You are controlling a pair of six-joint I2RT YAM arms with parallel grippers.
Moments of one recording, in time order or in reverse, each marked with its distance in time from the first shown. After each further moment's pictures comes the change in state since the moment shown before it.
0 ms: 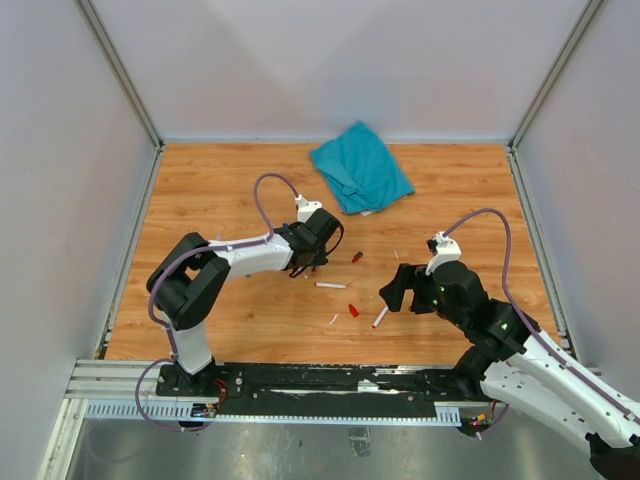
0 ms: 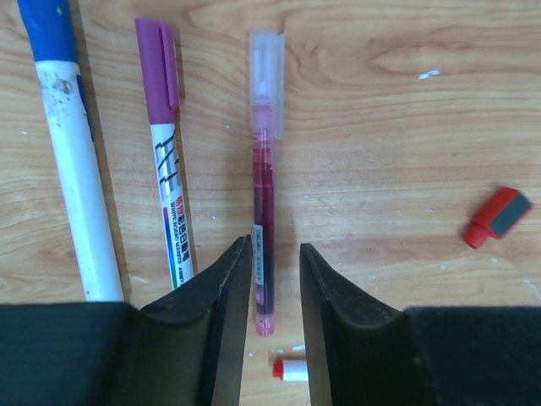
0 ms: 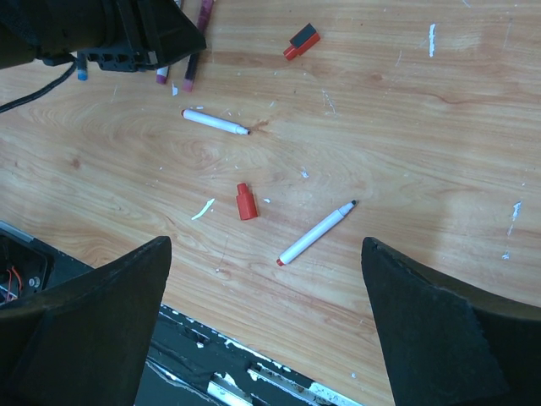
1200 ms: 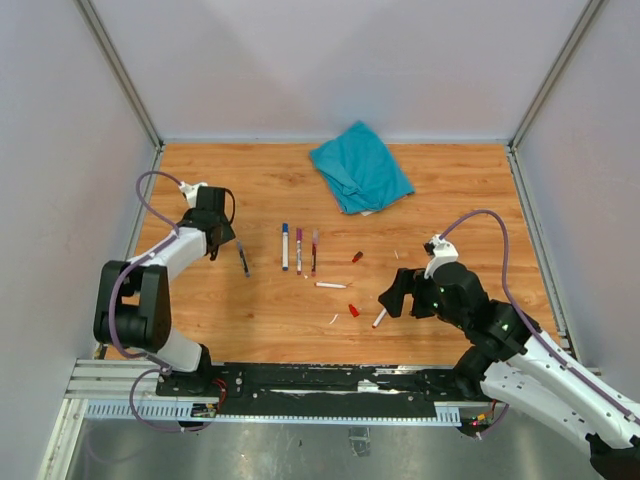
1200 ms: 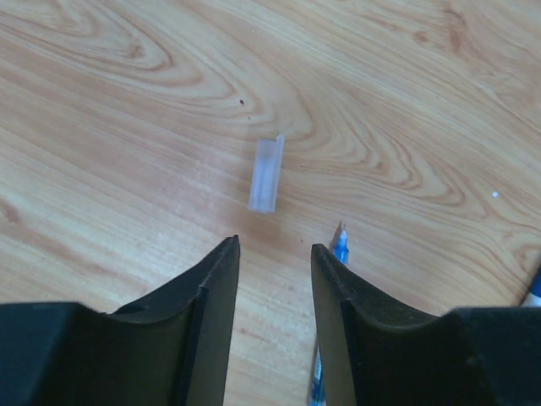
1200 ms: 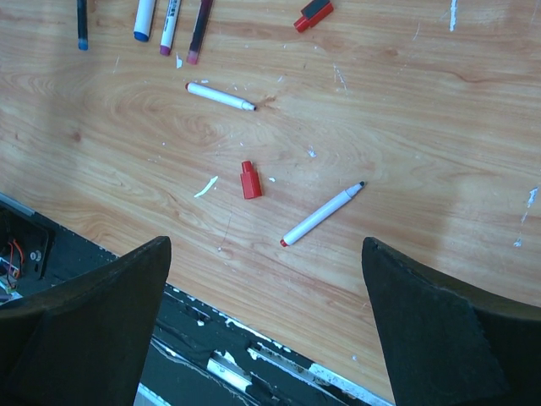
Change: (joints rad) left arm 0.649 -0.344 -0.254 0.053 0.032 0.188; right arm 0.000 -0.006 0.000 -0.029 -0.050 -0.007
